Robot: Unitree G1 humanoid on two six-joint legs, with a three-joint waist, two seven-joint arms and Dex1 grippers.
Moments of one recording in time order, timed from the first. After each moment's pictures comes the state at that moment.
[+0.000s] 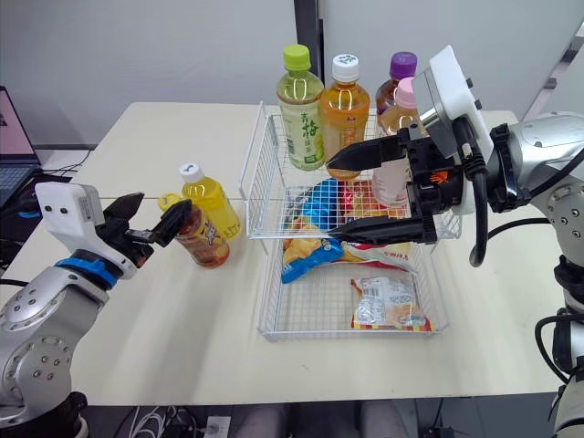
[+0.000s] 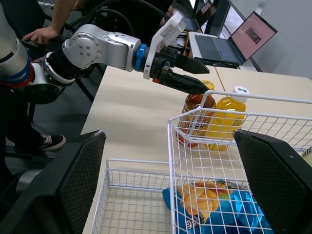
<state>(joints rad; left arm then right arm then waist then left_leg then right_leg) -0.19 0.50 0.47 -0.60 -0.61 0.83 -0.21 -0.97 -0.91 0.01 -0.35 0.90 0.88 1.14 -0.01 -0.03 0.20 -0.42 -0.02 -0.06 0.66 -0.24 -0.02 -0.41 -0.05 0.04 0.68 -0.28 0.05</state>
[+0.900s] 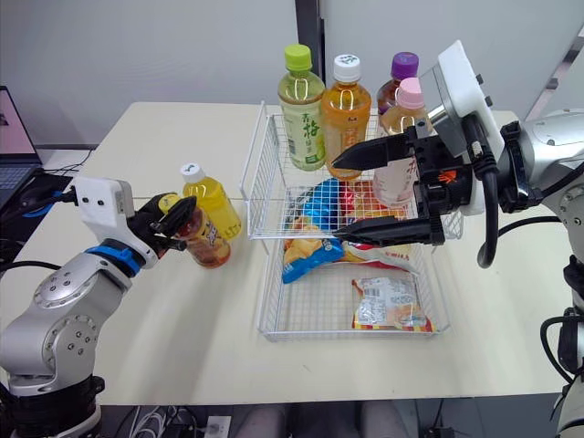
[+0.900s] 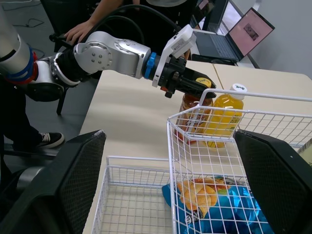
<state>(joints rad) -0.22 0.52 0.38 -0.50 -0.56 0.75 -0.25 -0.97 -0.93 -0.02 -0.37 0.91 0.92 1.13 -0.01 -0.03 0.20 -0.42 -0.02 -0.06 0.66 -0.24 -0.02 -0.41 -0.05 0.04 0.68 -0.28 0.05</state>
